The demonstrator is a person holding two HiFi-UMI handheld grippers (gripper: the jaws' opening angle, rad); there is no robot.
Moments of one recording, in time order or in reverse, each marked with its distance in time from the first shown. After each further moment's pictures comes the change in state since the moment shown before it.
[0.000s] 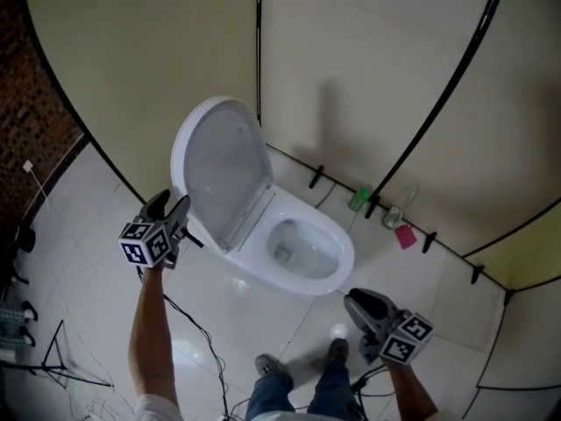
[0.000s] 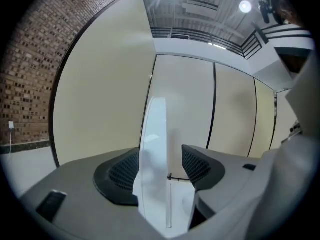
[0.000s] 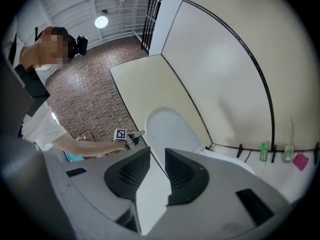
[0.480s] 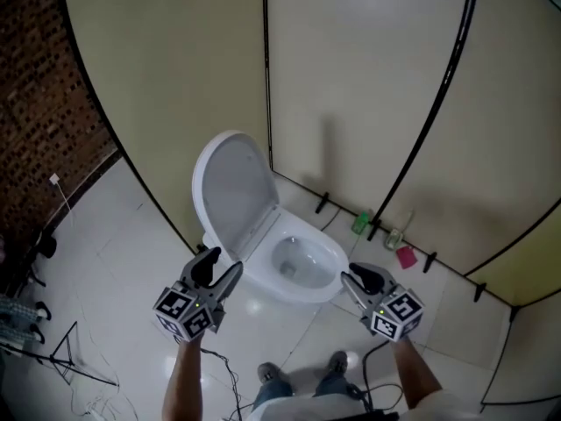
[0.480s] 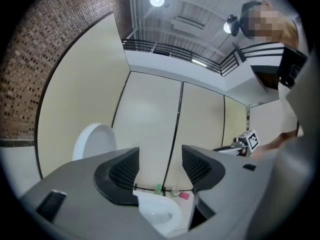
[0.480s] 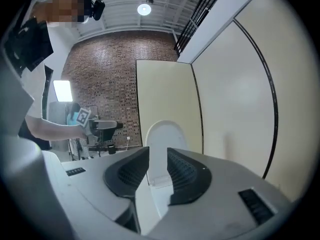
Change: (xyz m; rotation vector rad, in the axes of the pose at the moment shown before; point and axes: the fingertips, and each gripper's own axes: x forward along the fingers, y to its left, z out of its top) left arm -0.133 -0.244 0.060 -0.009 -0.116 -0.248; right arm -0.016 0.013 0.078 -0.444 0.014 -0.018
